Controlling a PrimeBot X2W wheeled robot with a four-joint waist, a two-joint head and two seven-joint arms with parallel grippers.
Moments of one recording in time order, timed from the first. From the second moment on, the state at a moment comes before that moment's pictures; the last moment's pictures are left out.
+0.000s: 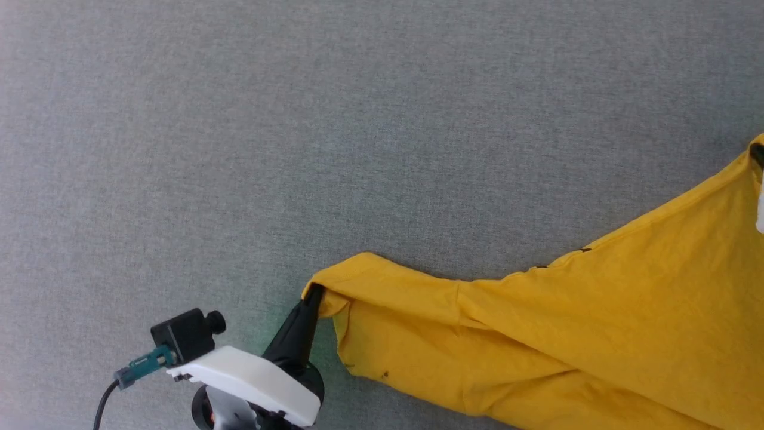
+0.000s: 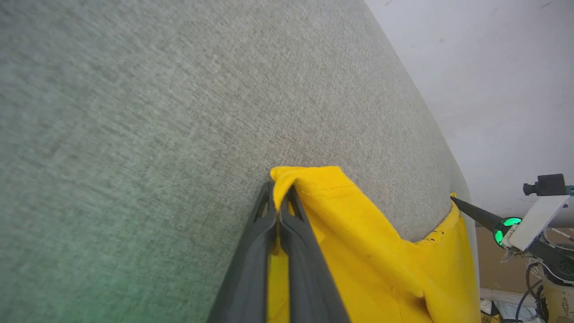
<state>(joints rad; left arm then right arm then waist) 0.07 0.13 -0.26 -0.27 -0.88 0.15 0.17 -0.51 -0.47 -0.07 0.16 0.32 0.13 0.85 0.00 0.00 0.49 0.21</state>
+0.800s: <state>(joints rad) -0.17 0.23 -0.11 -0.31 -0.70 0.23 0.03 -0.44 -0.21 -0.32 -0.10 0.41 0.13 0.50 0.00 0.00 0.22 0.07</state>
